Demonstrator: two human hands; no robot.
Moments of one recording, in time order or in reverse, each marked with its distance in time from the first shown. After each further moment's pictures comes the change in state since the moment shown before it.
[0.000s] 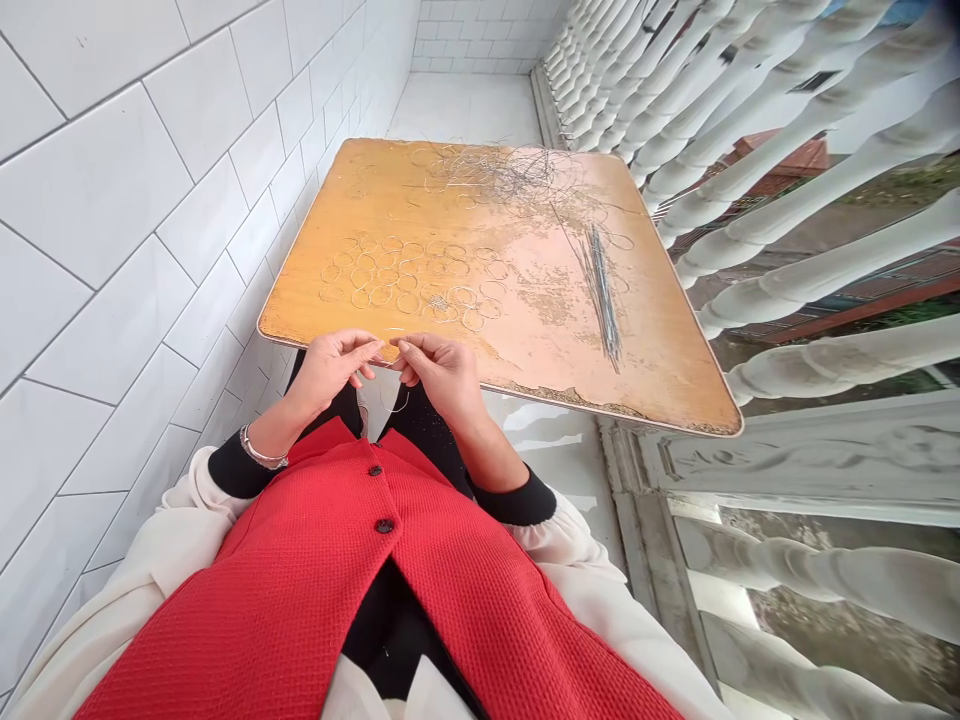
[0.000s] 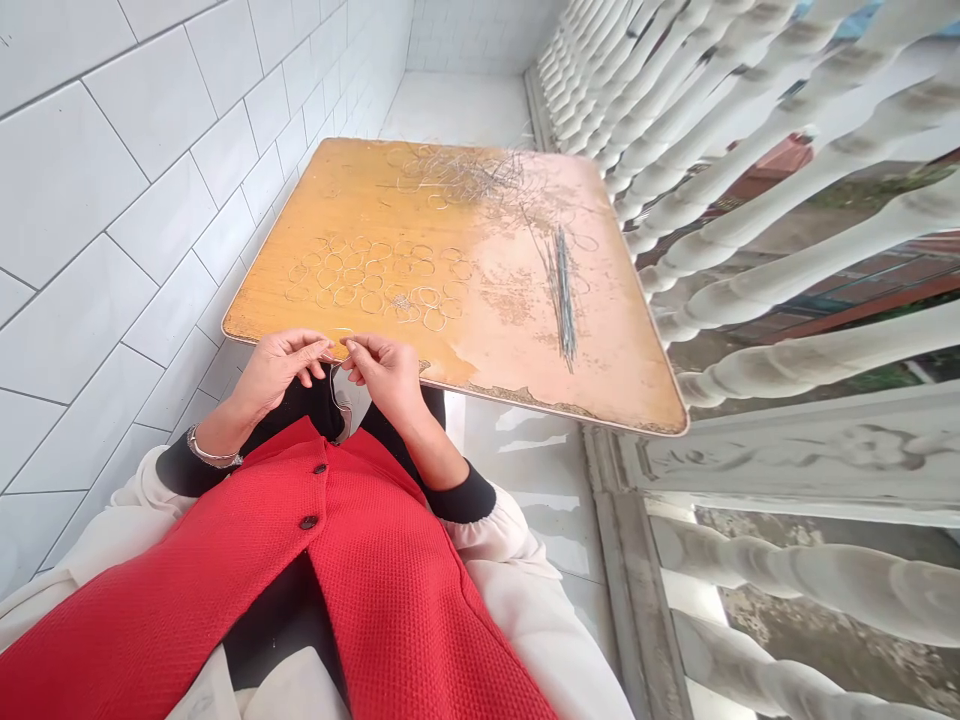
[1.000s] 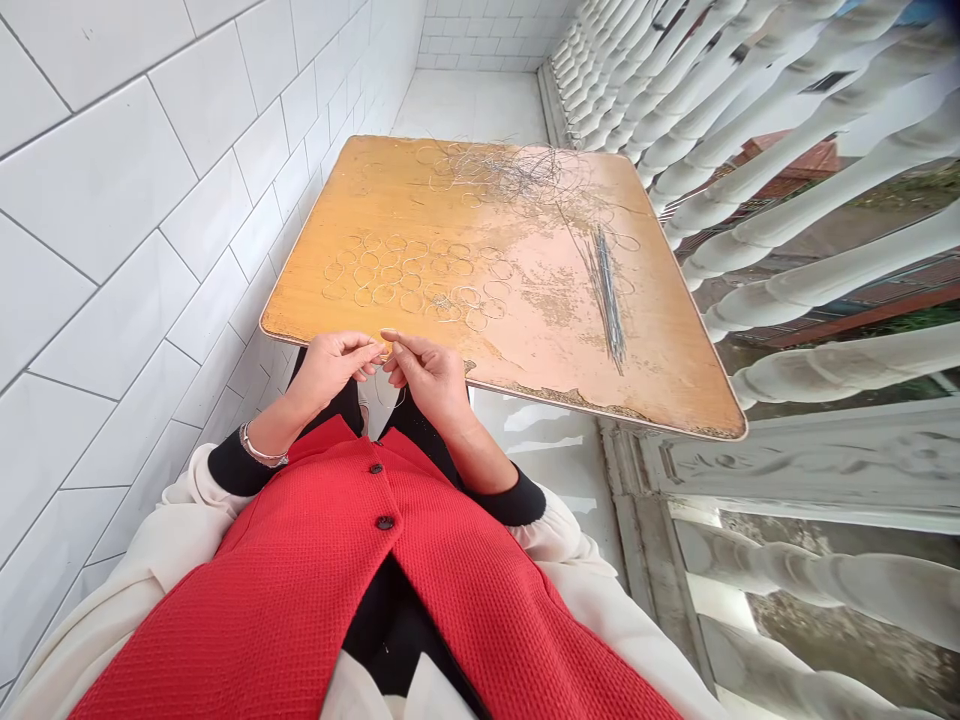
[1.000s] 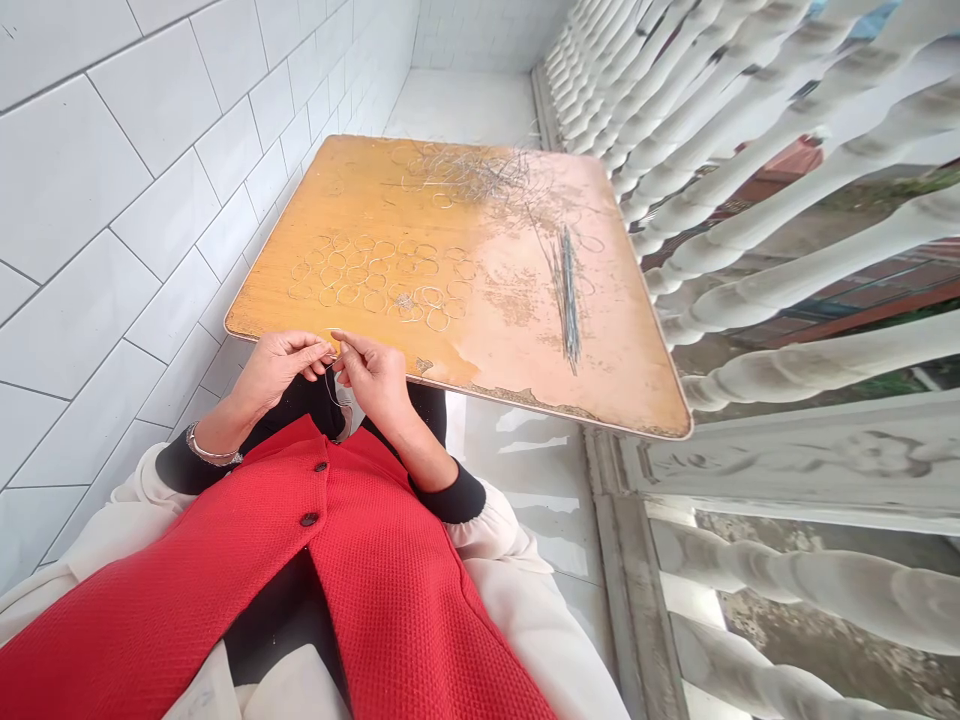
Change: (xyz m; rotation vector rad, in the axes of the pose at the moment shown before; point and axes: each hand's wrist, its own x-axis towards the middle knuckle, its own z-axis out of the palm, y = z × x) left_hand -0.004 0.003 -0.001 0.054 -0.032 0.017; right_hand -0.005 -0.002 0.012 -0.077 -0.036 -0.090
